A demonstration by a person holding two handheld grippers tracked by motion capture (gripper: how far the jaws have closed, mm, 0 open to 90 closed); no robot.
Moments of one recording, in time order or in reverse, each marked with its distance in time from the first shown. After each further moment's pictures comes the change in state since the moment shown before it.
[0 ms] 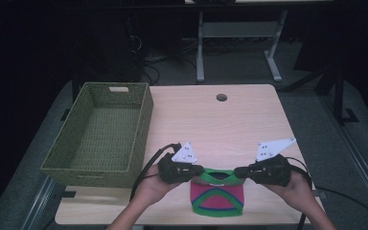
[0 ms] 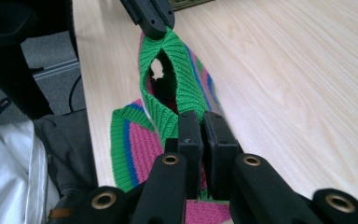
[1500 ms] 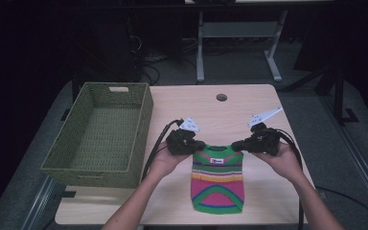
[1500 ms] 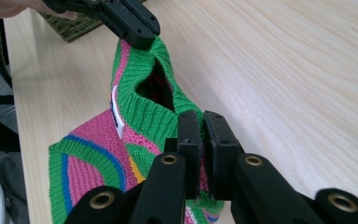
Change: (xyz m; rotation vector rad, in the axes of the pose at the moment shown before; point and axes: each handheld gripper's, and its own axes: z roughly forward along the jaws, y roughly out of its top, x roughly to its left) left arm 0.070 0.014 0.041 -0.003 0.058 -0.144; right arm -0.082 0.022 0.025 0.052 -0.028 0.187
